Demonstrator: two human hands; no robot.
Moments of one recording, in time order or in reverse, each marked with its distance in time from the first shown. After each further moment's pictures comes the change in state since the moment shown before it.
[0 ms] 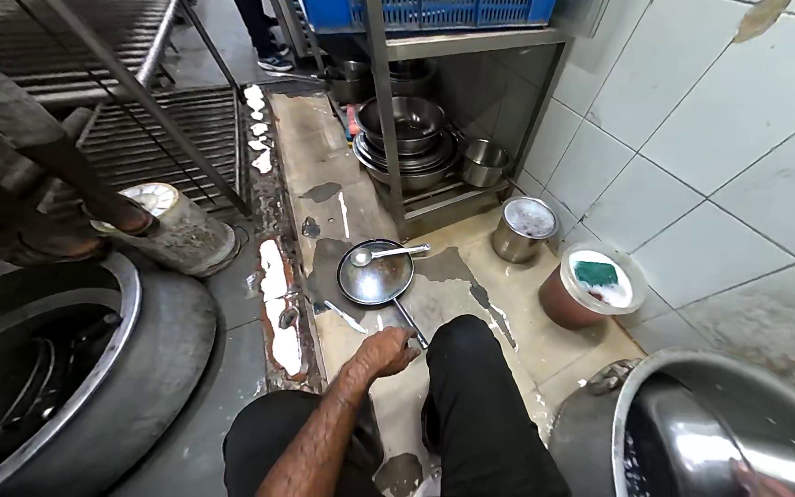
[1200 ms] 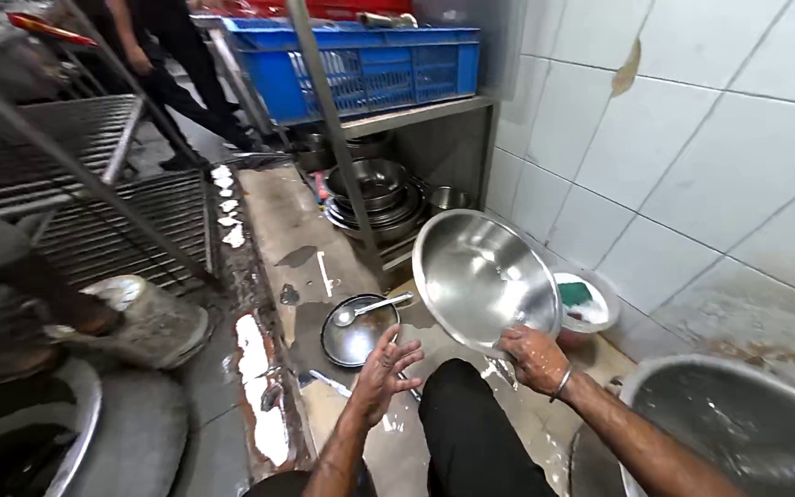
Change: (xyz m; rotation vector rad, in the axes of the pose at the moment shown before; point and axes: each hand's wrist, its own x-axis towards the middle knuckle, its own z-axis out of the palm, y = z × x) left_hand -0.008 0.020 -0.020 -1.447 0.327 0.398; right_hand -0.096 -0.365 0.109 -0.292 -0.383 -1.441
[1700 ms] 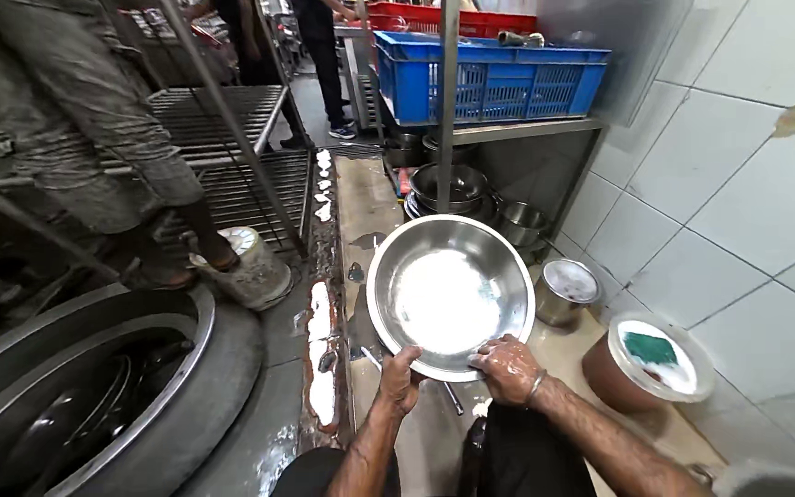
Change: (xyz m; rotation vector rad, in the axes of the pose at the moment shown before) left_hand -0.019 0.032 -0.020 -0.406 0.647 0.147; right_hand 0.129 -0.086 0.044 -0.127 -0.423 -0.258
